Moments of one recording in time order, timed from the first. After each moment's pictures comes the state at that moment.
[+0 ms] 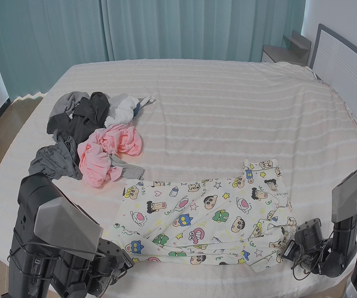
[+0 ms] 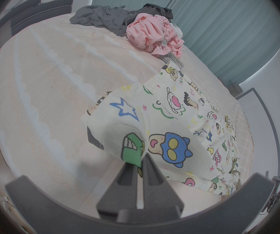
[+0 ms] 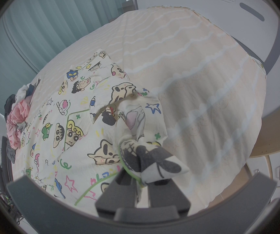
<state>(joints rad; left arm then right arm) -0.61 2.44 -0.10 -1.55 0.35 -1.03 0.40 2.23 -0.02 -1.26 -0.41 0.87</state>
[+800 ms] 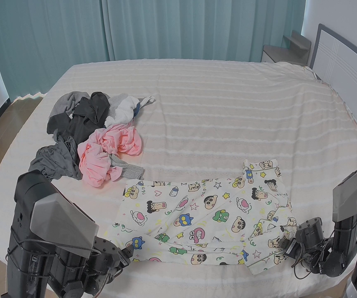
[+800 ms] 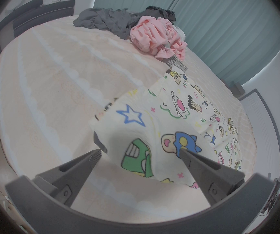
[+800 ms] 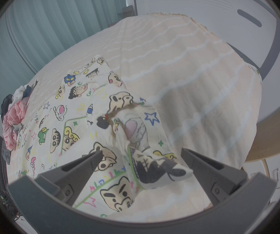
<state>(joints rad) -0.59 2.43 -0.08 -1.55 0.37 -1.02 0.39 2.23 -0.02 -1.27 -0.47 0.85</state>
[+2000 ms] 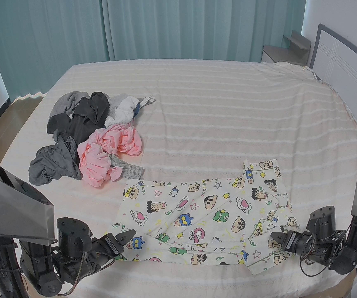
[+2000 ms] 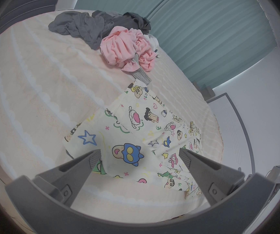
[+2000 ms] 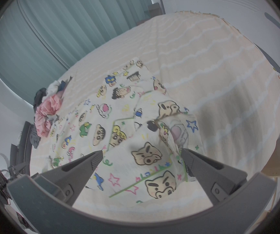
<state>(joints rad) -0.51 2.14 -0.03 -1.55 0.10 -0.93 0.38 2.04 -0.02 -1.27 -0.22 0.70</state>
